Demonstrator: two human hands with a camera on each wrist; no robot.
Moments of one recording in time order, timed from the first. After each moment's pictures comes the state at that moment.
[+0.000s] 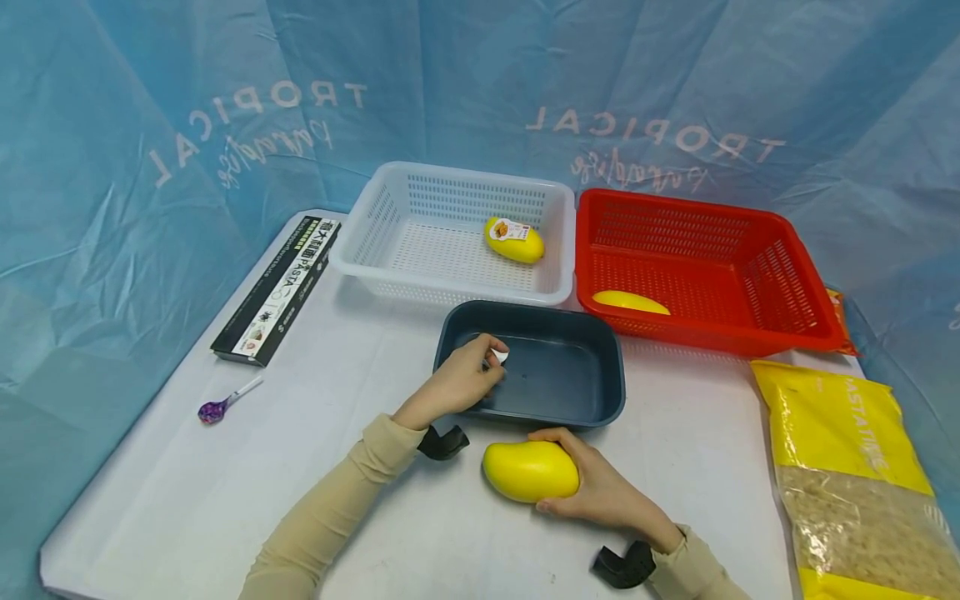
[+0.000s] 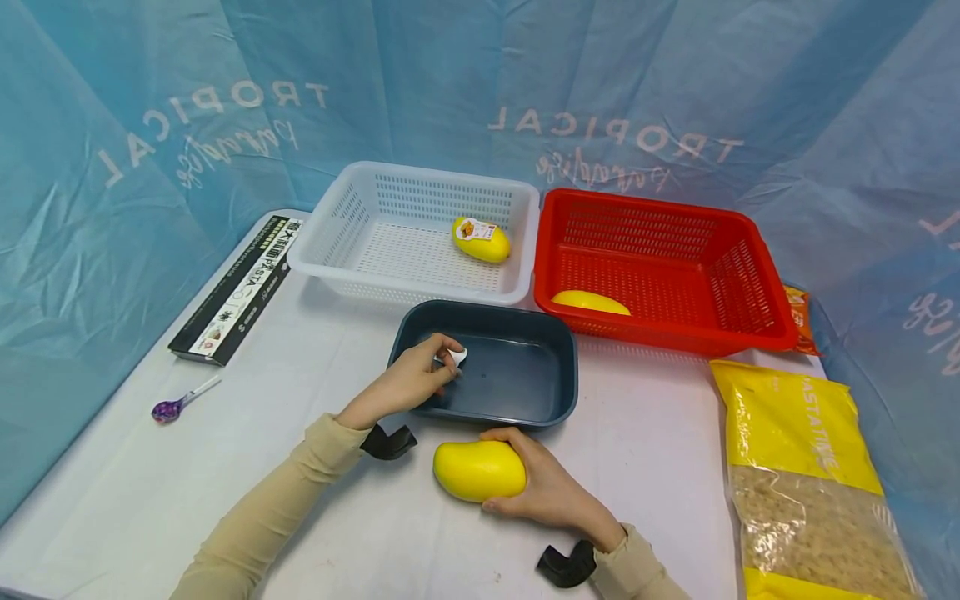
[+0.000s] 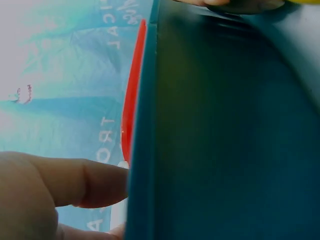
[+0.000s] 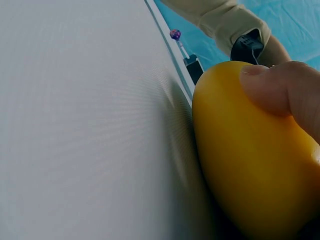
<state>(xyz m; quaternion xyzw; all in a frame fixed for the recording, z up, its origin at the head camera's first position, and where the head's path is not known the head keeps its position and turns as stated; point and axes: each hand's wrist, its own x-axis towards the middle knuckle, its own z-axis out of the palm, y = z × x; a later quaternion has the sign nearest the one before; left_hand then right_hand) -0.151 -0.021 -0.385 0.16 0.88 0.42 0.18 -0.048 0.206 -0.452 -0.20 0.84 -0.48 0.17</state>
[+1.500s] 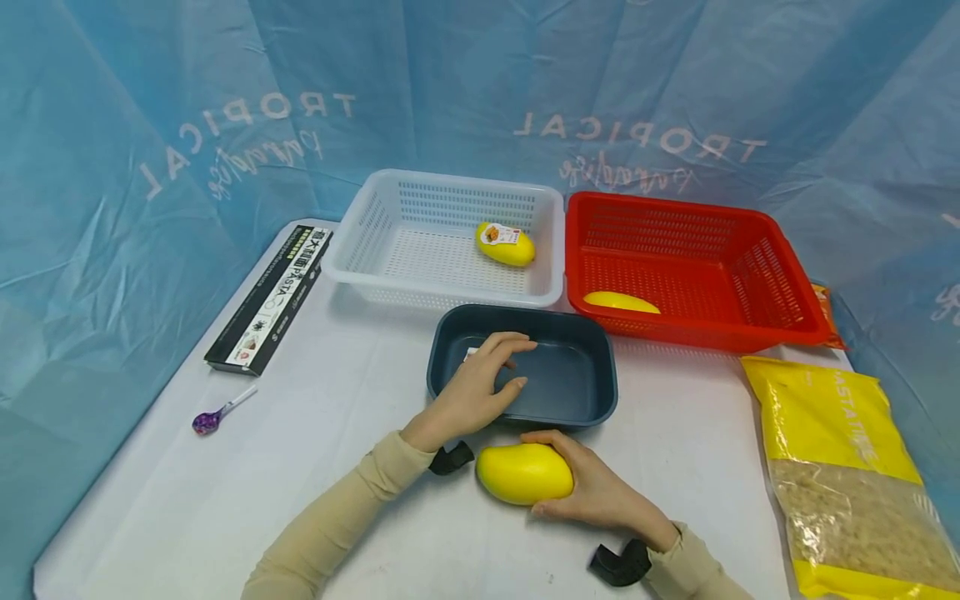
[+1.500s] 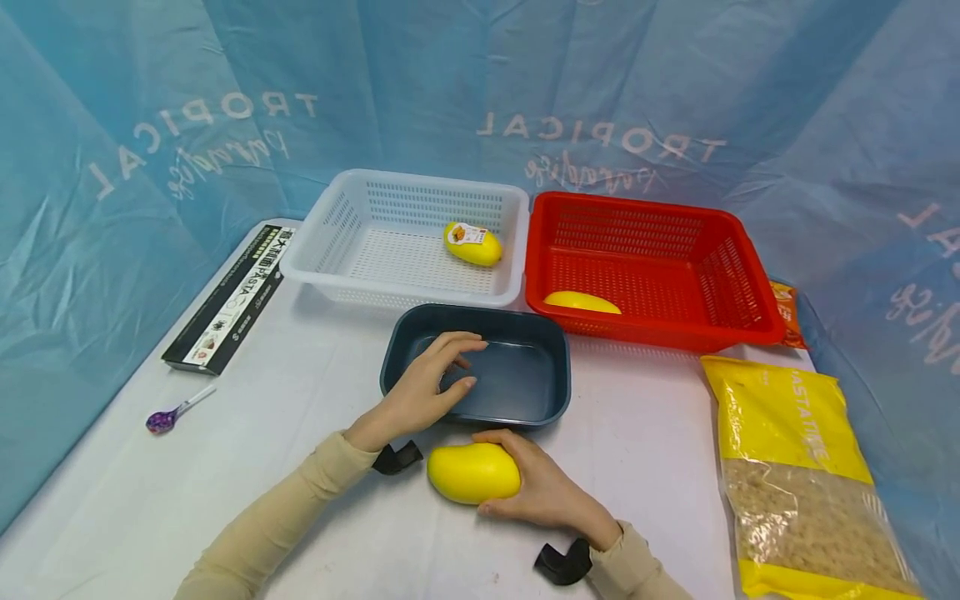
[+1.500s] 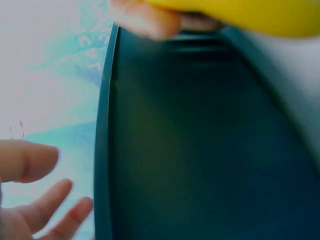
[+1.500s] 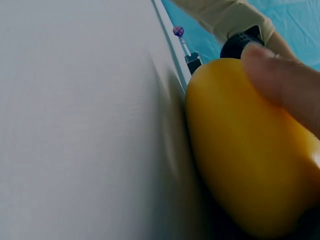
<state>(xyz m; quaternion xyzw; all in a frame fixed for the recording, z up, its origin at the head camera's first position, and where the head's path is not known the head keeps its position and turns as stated) -0.136 -0.007 -0.391 0.33 0.84 0.43 0.02 -0.047 0.206 -0.450 -0.23 0.85 -0.45 0.15</state>
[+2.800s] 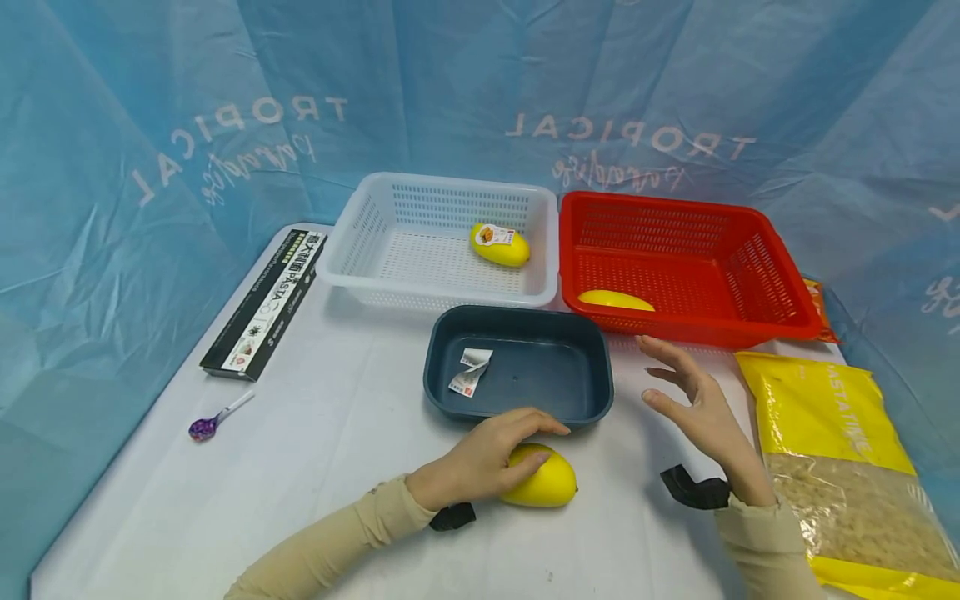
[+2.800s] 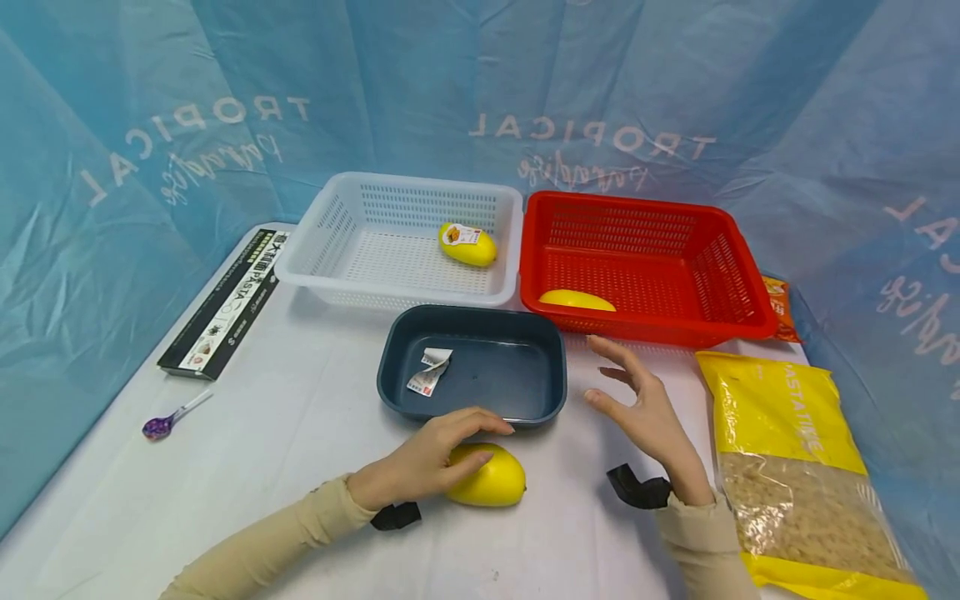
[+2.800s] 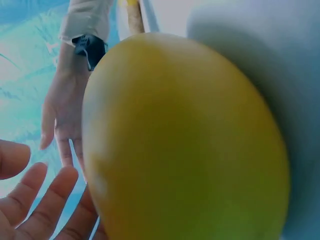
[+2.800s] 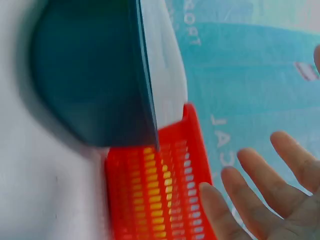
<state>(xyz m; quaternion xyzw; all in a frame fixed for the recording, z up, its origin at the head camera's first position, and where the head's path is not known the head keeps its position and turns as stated) -0.085 0.003 -0.402 0.47 0.78 0.41 0.03 -0.079 0.301 -0.377 -0.14 0.85 -0.50 -0.07</state>
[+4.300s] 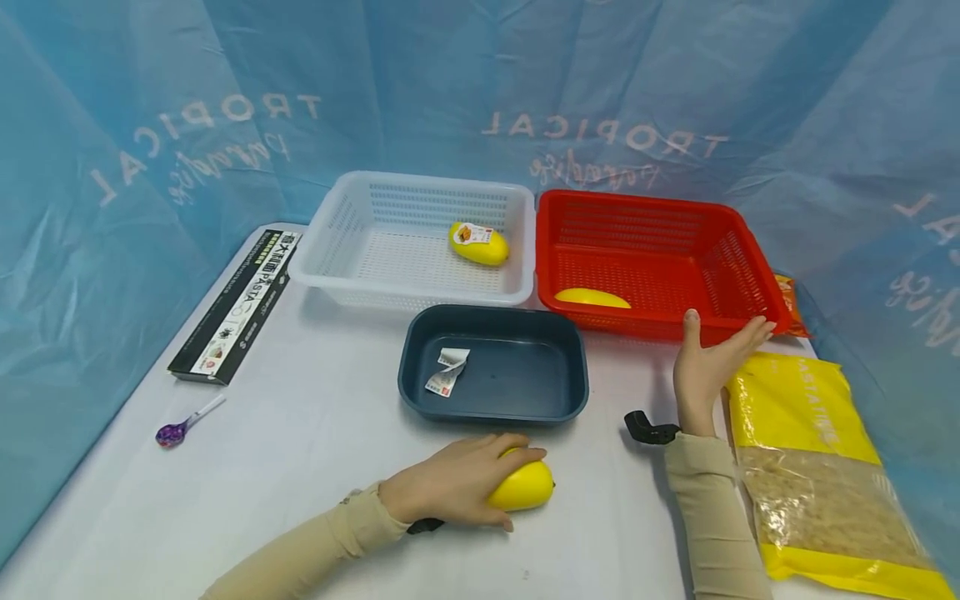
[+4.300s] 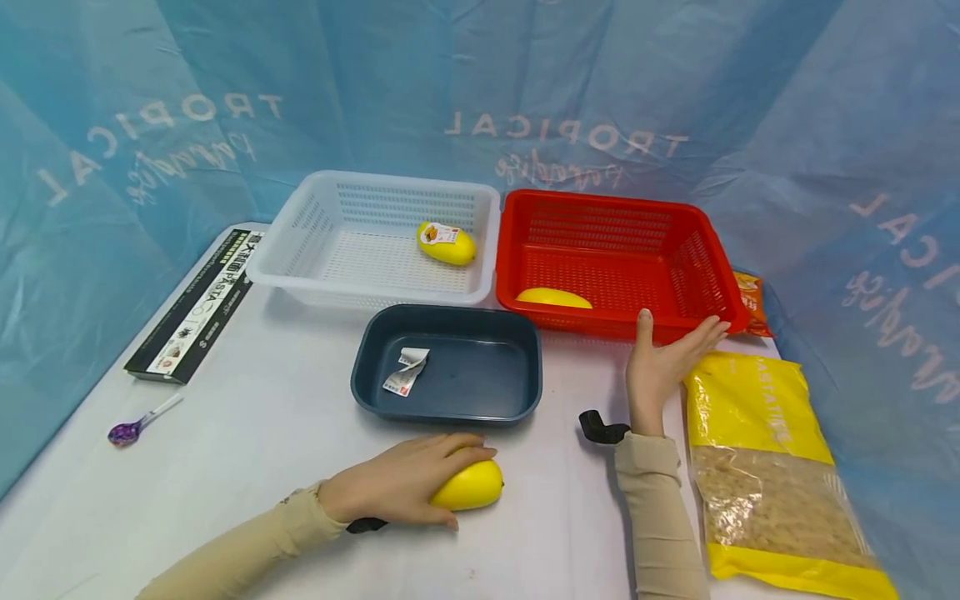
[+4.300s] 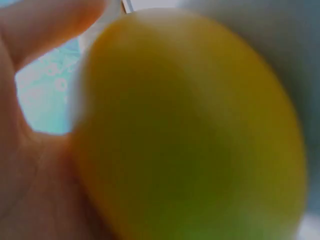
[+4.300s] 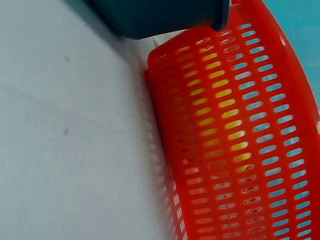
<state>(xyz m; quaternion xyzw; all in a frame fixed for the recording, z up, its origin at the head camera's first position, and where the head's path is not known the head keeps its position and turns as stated) -0.072 0.002 -0.406 0.48 0.85 0.16 0.18 -0.140 0.336 -0.416 0.26 0.75 -0.49 -0.36</state>
